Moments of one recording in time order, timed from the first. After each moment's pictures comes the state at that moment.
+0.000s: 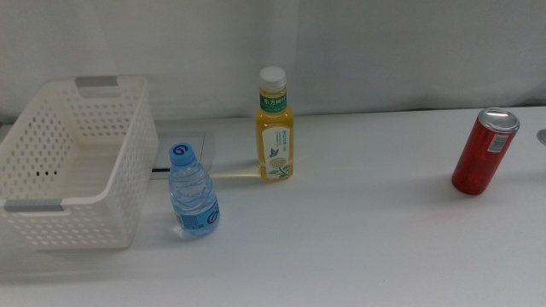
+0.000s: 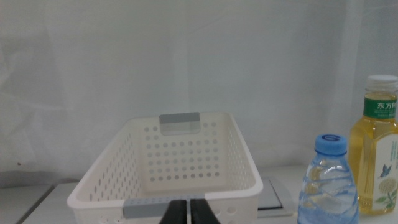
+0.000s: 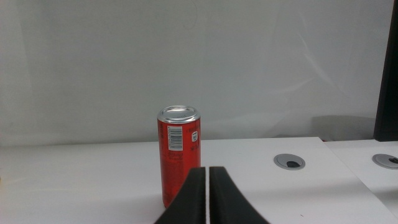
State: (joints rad) left arm 0.05 0.00 0.00 0.08 0.10 -0.04; right arm 0.04 0.00 -0.04 0.04 0.15 -0.08
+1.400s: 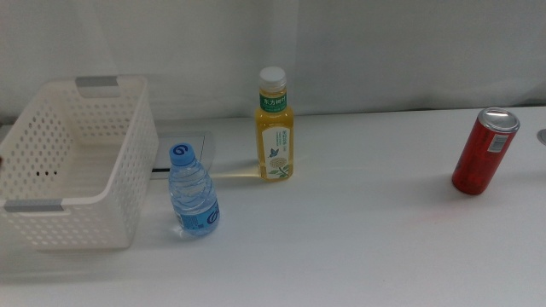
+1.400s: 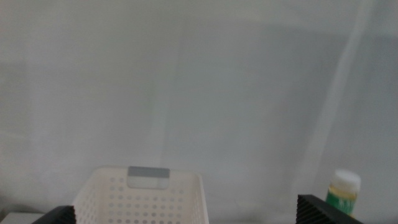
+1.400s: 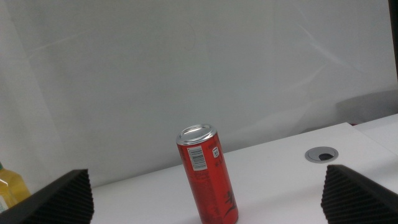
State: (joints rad) left arm 0.01 0.35 -0.41 -0.04 0.16 -0.13; right arm 0.04 0.00 -0.04 0.08 0.11 0.14
